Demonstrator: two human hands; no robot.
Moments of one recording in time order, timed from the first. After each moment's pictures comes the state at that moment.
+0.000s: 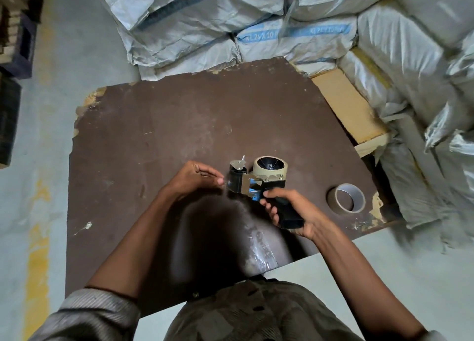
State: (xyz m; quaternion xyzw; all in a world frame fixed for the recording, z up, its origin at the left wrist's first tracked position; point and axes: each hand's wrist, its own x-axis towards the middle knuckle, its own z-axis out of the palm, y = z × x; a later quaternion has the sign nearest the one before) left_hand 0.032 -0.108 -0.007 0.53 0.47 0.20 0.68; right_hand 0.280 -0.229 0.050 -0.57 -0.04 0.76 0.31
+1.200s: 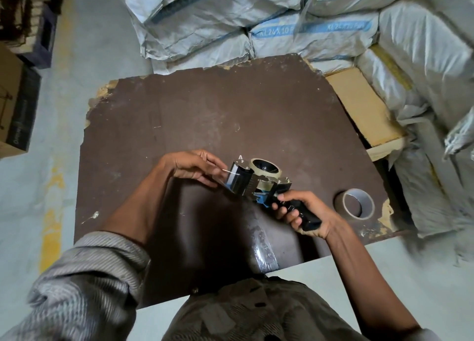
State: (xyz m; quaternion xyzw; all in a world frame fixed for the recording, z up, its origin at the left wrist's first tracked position) left_hand 0.020 -0.049 -0.010 0.44 0.35 -0.01 0.83; right_hand 0.319 -0.220 0.028 -0.44 -0.02 0.87 0.22
